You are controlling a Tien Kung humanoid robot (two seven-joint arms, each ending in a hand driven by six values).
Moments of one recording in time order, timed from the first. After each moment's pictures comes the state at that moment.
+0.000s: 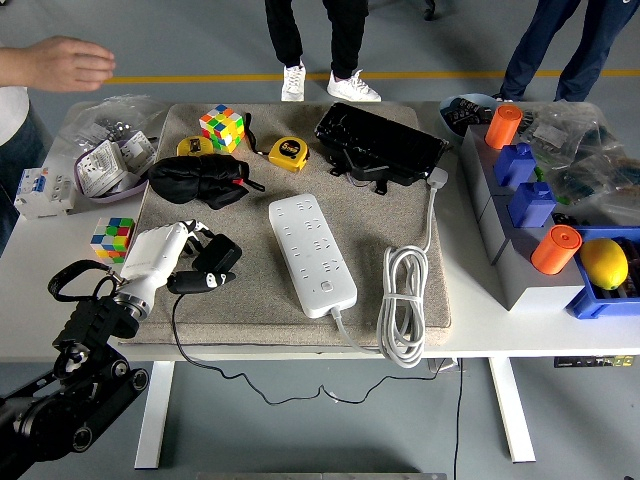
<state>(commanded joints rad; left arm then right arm) -0.29 0.22 -0.93 -1.05 2.01 0.43 0.08 -0.04 -0.31 0.90 0.42 -0.50 -0.14 0.16</state>
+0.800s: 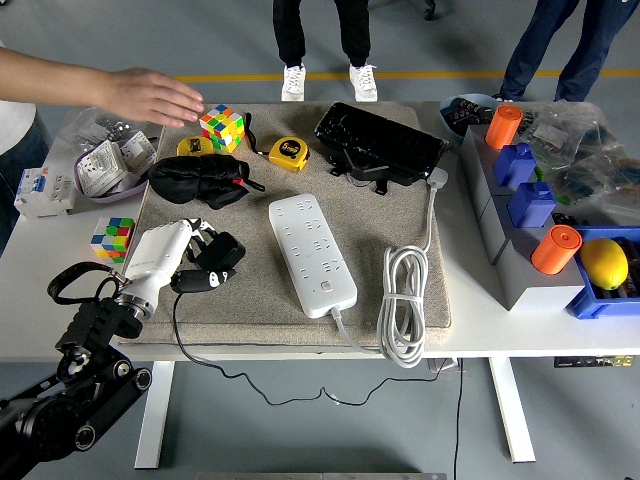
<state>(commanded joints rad) -0.29 0.21 -0.92 -1.06 1.96 0.46 0.02 -0.05 -0.31 0.91 0.42 -0.51 -0.15 0.17</state>
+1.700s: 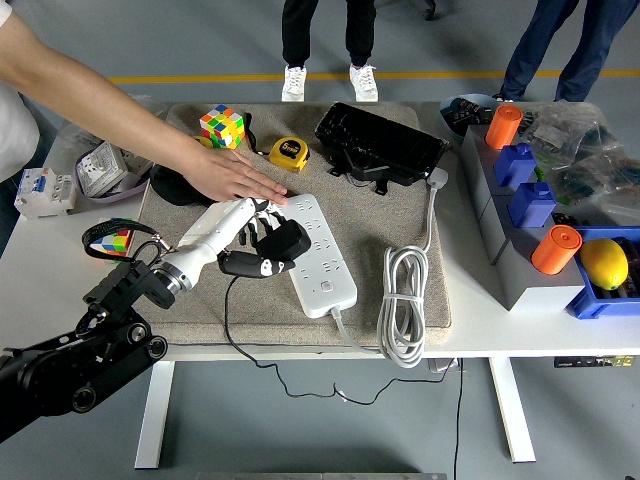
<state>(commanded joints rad) -0.52 0.29 -0.62 -1.12 1.68 0.37 -0.12 -0.05 -0.31 0.91 0.42 -0.50 -0.14 0.17</state>
